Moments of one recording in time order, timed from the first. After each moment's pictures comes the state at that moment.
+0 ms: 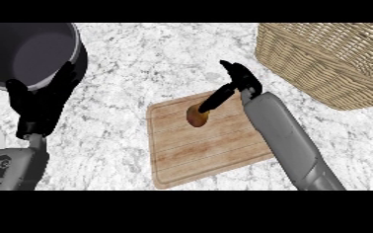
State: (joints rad) left arm -0.22 0.38 0.02 -1.36 0.20 0.05 0.19; right arm -0.73 -0.10 0.26 -0.97 0.13 0.02 0.81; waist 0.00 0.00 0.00
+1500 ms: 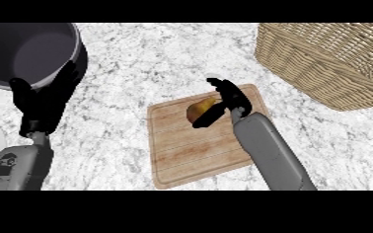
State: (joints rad) left arm -0.24 0.30 0.11 -1.35 0.10 -0.02 0.21; right arm -0.60 -0.01 0.27 -1.04 0.29 0.07 0.75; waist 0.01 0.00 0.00
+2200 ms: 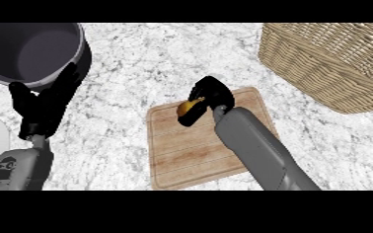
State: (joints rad) left arm -0.21 0.29 0.12 -1.38 0.09 -0.05 0.20; right arm -0.74 -0.01 0.47 -0.90 0.30 -0.08 0.74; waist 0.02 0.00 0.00
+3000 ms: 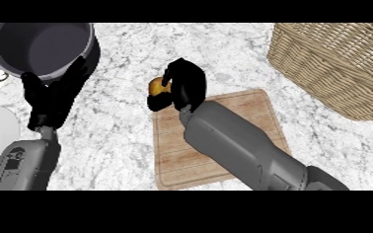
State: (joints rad) left arm -0.27 0.27 0.10 -1.35 0.08 -0.05 0.23; right arm -0.98 0.00 0.80 -0.91 0.33 -0.68 0.91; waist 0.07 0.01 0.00
